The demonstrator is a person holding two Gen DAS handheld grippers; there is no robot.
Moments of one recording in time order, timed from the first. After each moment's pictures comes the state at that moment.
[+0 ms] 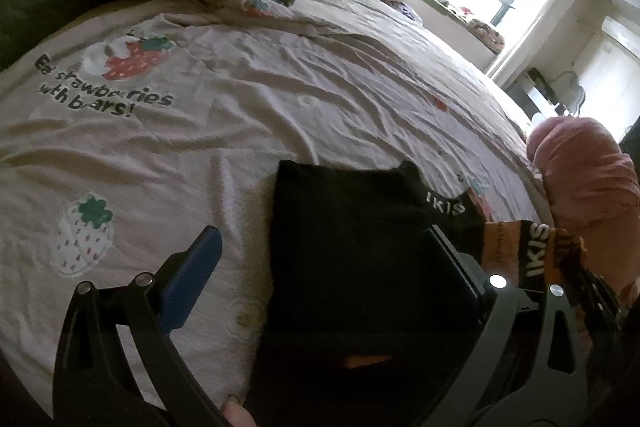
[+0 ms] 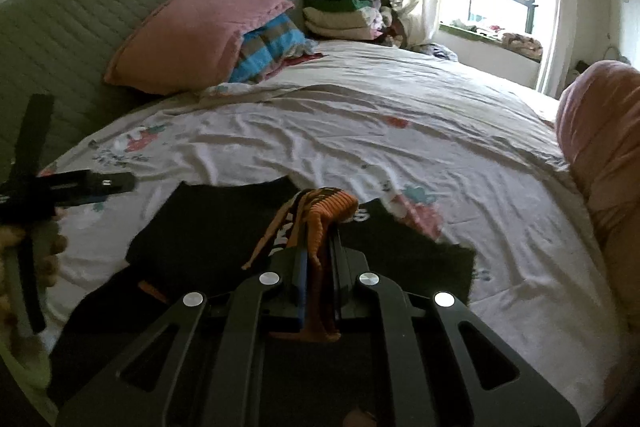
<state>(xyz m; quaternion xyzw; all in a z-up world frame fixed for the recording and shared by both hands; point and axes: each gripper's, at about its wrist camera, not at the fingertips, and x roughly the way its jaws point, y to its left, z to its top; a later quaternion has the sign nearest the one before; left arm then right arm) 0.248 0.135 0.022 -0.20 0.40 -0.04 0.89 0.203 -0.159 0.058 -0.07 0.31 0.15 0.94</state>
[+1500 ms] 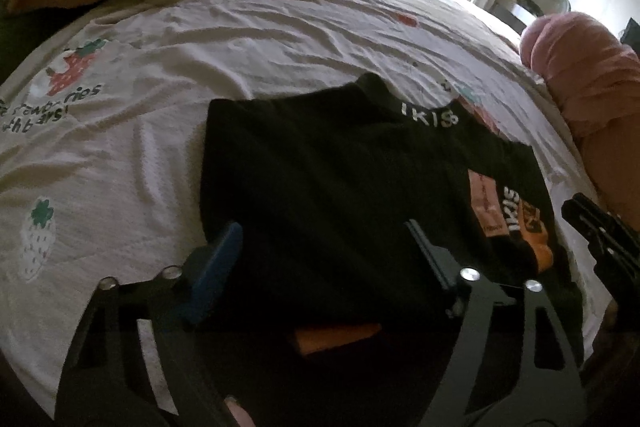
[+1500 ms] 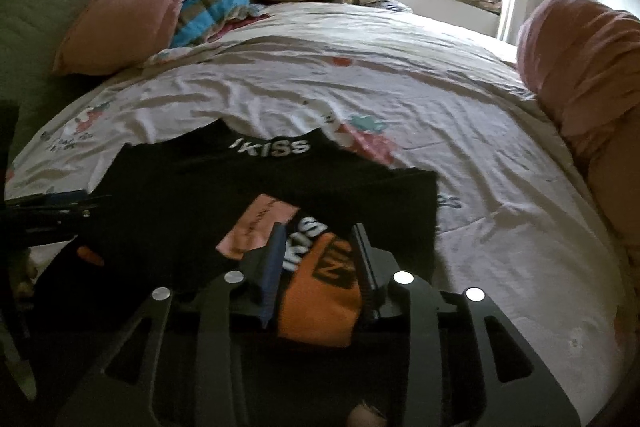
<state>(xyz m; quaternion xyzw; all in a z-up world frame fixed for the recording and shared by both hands) 0.252 0.052 -0.018 -0.07 0.46 -0.09 0.88 0.204 -0.190 0.002 -0.04 0.38 0.08 0.92</state>
